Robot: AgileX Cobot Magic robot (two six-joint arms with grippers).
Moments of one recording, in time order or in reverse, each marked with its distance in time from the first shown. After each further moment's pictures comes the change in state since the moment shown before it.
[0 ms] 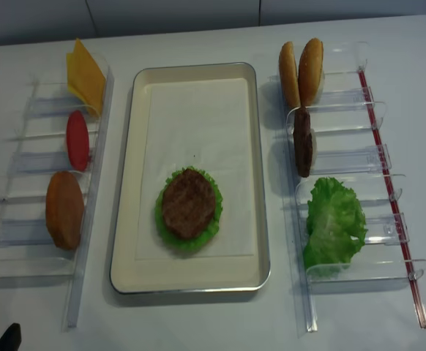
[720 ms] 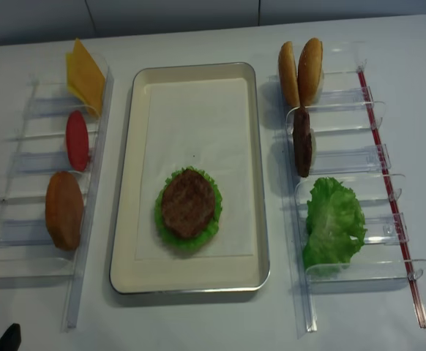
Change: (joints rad) left arm 0.000 0.000 0.000 0.000 0.000 0.000; right arm -0.205 0.000 0.000 0.002 0.000 0.000
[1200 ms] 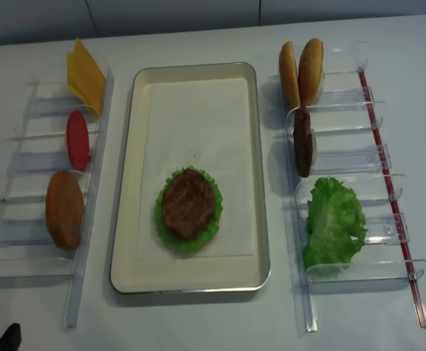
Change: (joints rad) left arm 0.000 0.000 0.000 0.000 0.000 0.000; right arm -0.124 0.000 0.000 0.002 0.000 0.000
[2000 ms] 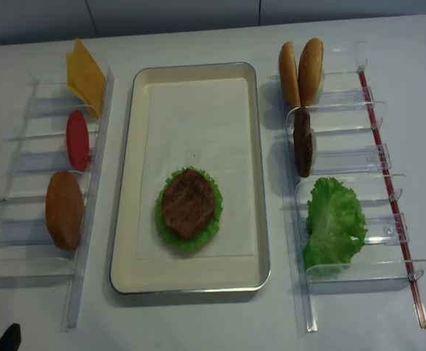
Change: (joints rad) left arm 0.000 0.000 0.000 0.000 0.000 0.000; right arm 0.000 0.000 0.000 0.000 0.000 -0.005
